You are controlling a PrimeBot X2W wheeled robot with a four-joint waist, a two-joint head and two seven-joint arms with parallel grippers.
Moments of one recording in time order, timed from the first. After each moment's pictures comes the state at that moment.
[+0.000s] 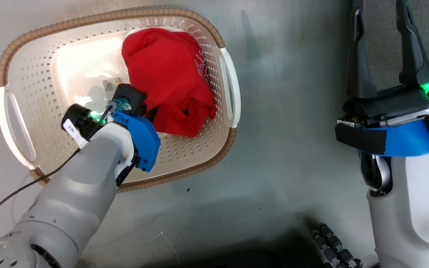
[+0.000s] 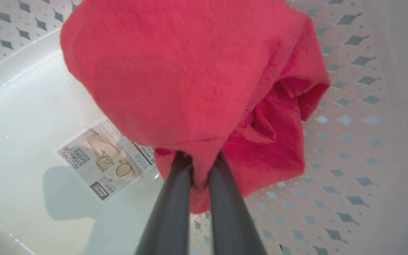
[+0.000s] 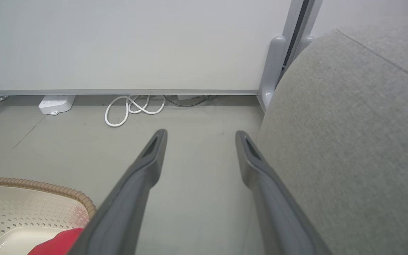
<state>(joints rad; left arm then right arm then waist) -1.11 0.14 -1.21 1.19 -0.85 -0.13 -0.16 -0.56 -0.05 0.04 -0.01 0.02 0.13 -0.26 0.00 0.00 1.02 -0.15</state>
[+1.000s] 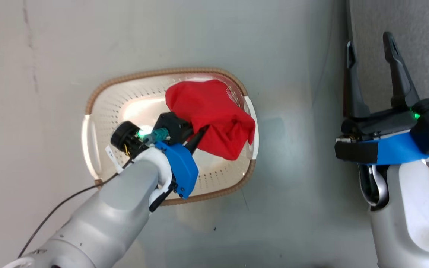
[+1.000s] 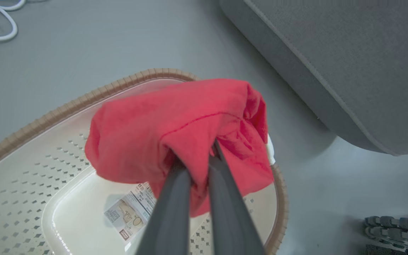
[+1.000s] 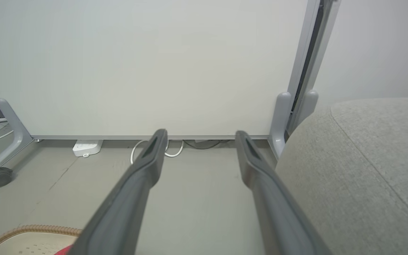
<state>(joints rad) -1.01 0.11 -1.23 0.99 -0.83 -0.13 -0.26 -0.50 -0.08 0.02 0.09 0.03 0.13 -0.26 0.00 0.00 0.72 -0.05</state>
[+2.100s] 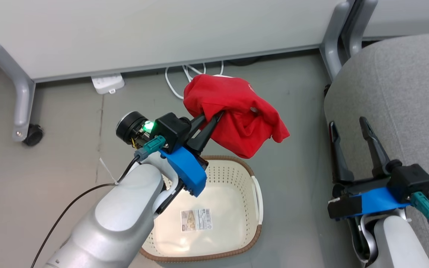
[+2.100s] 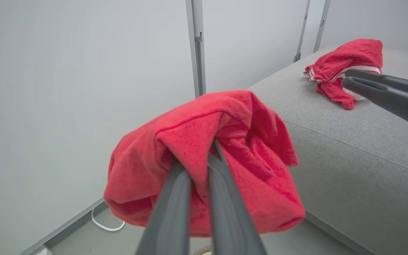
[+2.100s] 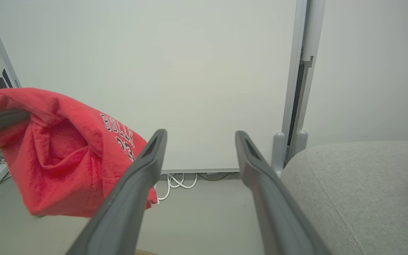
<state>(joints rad) -0.82 0.14 -0.82 0.63 -0.46 -0.12 -0.26 -0.27 -0.07 0.02 0.20 0.07 0.13 -0.26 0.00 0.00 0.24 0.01</state>
